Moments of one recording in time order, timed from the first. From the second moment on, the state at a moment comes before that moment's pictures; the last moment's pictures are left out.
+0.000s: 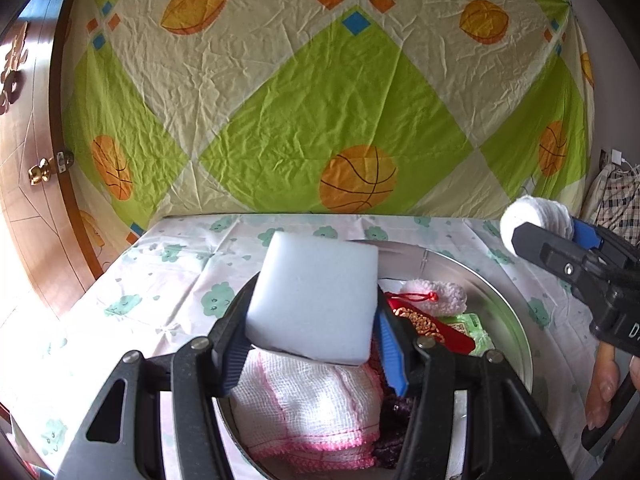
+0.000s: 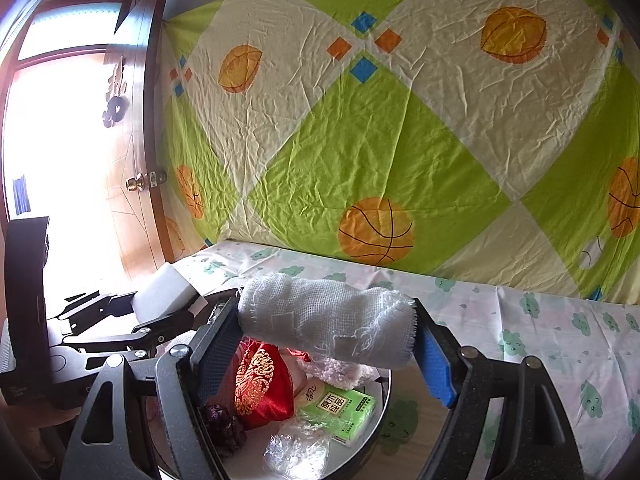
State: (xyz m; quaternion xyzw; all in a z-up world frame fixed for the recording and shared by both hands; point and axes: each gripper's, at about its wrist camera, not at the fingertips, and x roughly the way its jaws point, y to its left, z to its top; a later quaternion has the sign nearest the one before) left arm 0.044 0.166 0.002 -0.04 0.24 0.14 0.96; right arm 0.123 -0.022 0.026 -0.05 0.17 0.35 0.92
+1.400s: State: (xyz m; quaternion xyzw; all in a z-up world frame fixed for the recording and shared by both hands) left arm 0.085 0.172 -0.013 -0.02 0.34 0.12 0.93; right arm 0.160 0.011 -0.006 -0.10 0.29 0.35 0.88
